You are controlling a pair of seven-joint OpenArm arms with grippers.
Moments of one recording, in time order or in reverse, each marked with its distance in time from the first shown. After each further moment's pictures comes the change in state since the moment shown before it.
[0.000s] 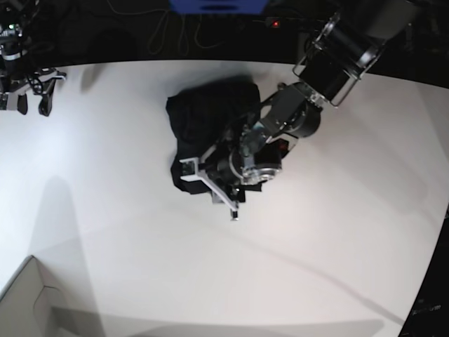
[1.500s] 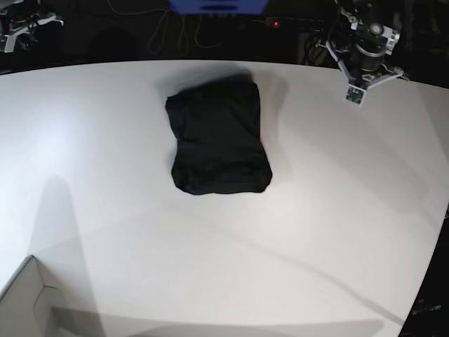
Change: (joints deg) left arm 49.4 14.9 -66.5 40.8 -5.8 -1.0 9.5; right arm -12.7 -7.7 10.3 1.9 -3.5 0.4 -1.0
